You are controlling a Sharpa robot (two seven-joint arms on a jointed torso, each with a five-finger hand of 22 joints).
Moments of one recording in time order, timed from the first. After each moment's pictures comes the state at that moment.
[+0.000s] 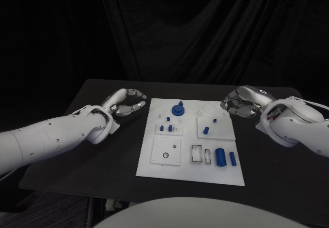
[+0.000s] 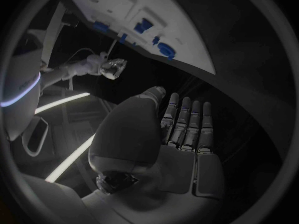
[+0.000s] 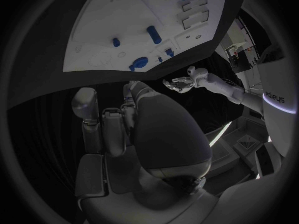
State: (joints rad) left arm 1.12 -0.83 -0.21 1.24 -0.72 -0.50 0.55; left_hand 1.40 0.00 0.15 0.29 0.44 0.80 0.10 0.07 0.31 0.50 0.11 0.35 0.28 0.32 0.09 0.41 0.29 0.12 0.30 0.15 0.14 0.98; right arm 1.30 -0.95 -0.25 1.54 -1.36 -0.46 -0.03; right_hand 1.54 -0.08 0.23 0.24 0.45 1.06 0.11 0.13 0.31 1.28 0.04 1.34 1.31 1.46 -0.01 1.42 1.31 0.12 1.20 0.10 1.00 1.31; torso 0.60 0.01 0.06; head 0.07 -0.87
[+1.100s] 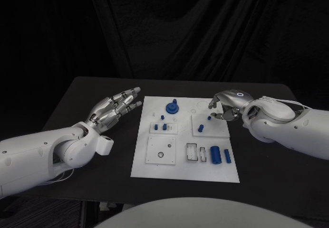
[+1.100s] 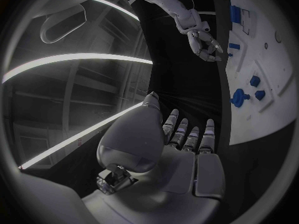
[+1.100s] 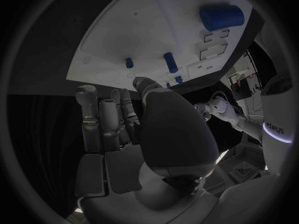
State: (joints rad) left arm 1.12 -1.02 -0.21 1.61 -0.12 -0.03 0.67; left_hand 1.38 0.18 -0.23 0.29 0.40 0.43 0.03 0.05 0.07 0.13 0.04 0.17 0.03 0.01 0.13 0.01 0.00 0.14 0.08 0.22 0.05 0.37; right arm 1.25 -0.89 -0.25 1.48 -1.61 -0.38 -0.13; right_hand 1.46 -0.19 0.28 0.25 0.43 0.91 0.15 0.09 0.36 0.69 0.13 0.58 0.62 1.34 0.05 1.31 1.30 0.13 1.15 0.16 0.89 1.31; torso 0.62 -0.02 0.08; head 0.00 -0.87
